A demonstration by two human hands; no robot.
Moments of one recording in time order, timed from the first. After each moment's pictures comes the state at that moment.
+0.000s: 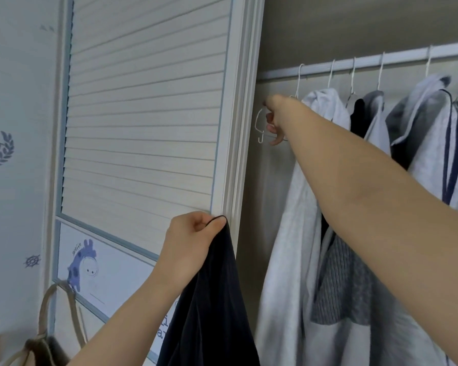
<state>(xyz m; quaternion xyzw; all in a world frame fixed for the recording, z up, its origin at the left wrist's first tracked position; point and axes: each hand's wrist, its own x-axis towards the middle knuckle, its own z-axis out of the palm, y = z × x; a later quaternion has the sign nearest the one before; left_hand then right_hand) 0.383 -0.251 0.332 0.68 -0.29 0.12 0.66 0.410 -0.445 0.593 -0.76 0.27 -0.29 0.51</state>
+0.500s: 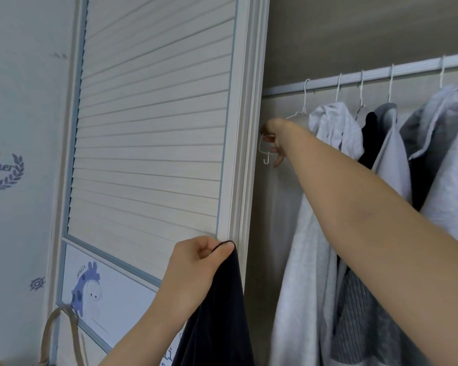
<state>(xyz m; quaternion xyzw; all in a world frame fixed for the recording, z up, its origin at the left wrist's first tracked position) 0.389 -0.253 0.332 0.69 -0.30 0.11 0.65 0.460 -0.473 0.597 -0.78 0.22 -0.29 0.50</state>
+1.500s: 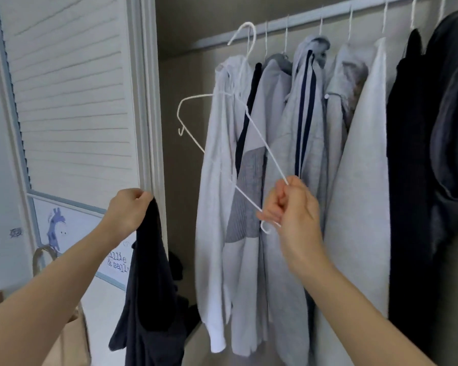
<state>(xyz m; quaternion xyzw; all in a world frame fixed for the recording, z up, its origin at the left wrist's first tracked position) 0.319 -0.272 0.319 0.82 -0.22 0.14 0.50 0.103 -0.465 0.319 -0.63 -0.06 -0.50 0.59</state>
